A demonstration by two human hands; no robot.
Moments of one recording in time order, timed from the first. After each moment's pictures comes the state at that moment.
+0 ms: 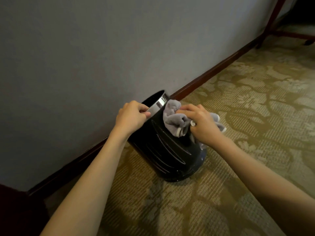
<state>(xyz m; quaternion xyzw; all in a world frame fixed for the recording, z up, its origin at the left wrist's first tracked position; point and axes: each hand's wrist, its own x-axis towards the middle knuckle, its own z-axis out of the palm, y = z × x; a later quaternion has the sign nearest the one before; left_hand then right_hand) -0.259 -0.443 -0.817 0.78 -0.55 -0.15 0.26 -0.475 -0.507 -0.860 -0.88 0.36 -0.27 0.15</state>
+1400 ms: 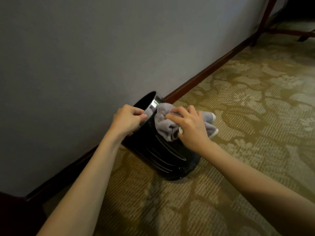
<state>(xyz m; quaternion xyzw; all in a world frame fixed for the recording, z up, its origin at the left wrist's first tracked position) -0.260 -0.444 -0.825 0.77 -0.53 -0.19 0.30 -0.465 -0.484 -0.862 -0.88 0.38 -0.27 0.02</state>
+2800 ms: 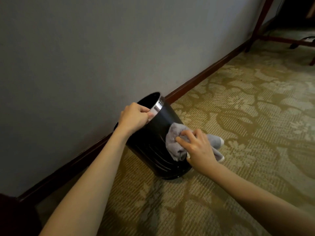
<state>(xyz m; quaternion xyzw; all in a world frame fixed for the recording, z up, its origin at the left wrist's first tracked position) -0.283 -0.454 -0.822 0.77 -0.53 -0.20 0.30 -0.510 -0.458 -0.915 -0.89 0.36 -0.26 -0.06</state>
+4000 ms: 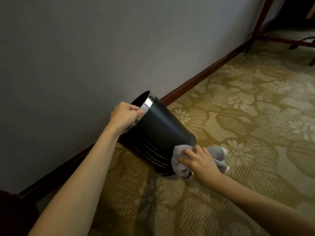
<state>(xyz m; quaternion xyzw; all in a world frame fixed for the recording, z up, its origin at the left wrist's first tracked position) -0.253 -0.454 -0.831 0.77 -0.47 -0.25 0.35 -0.534 -0.438 -0.944 -0.94 0.31 -0.11 -0.06</state>
